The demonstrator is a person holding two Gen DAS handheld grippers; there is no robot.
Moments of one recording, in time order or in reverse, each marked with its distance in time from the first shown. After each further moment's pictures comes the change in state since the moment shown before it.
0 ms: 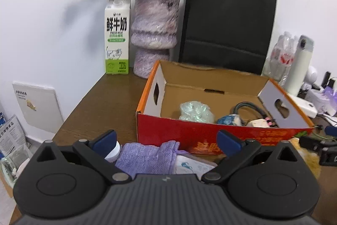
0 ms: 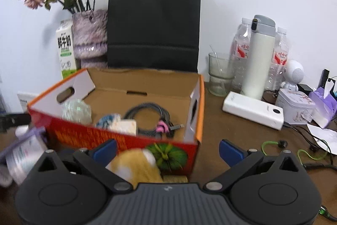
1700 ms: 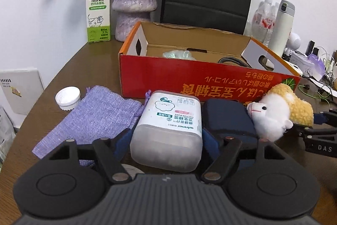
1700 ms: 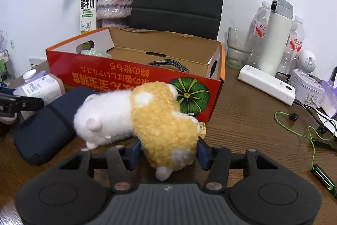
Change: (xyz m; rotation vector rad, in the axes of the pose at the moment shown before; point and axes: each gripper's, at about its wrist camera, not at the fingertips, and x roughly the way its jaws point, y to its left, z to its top) left arm 0.004 0.005 -0.047 0.060 0.143 -0.094; right arm -0.005 0.020 -0.051 -0.119 0.096 0.052
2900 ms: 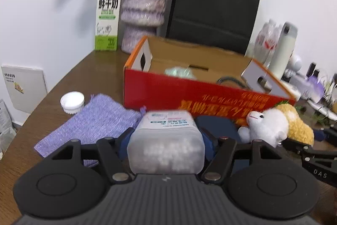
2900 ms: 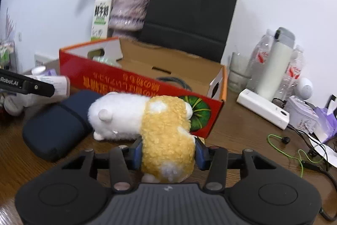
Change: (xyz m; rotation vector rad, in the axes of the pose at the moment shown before) left arm -0.019 -0.007 0.000 -0.088 -0.095 -0.003; right arm -0.027 0.013 -0.005 -0.090 -0.132 -0.029
